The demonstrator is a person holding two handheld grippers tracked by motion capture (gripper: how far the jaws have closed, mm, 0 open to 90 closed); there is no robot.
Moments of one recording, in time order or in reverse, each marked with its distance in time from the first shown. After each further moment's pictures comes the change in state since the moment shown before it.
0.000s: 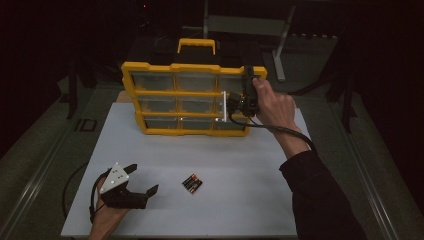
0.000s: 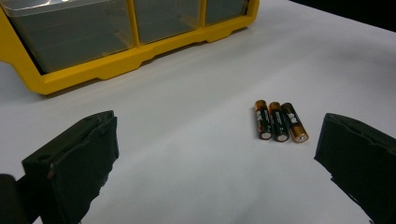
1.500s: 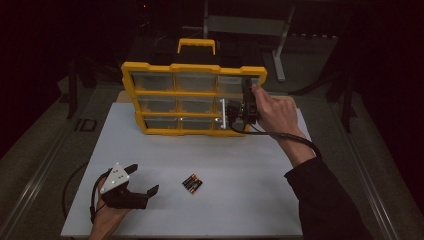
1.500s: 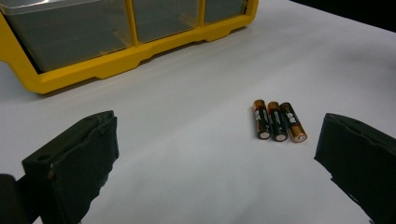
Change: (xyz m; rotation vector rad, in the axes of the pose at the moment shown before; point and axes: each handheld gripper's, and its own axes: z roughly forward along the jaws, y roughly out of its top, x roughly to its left) left arm -0.001 0.000 0.001 0.001 -0.006 -0.005; right arm -0.007 0.002 -0.024 -0.008 0.133 -0.052
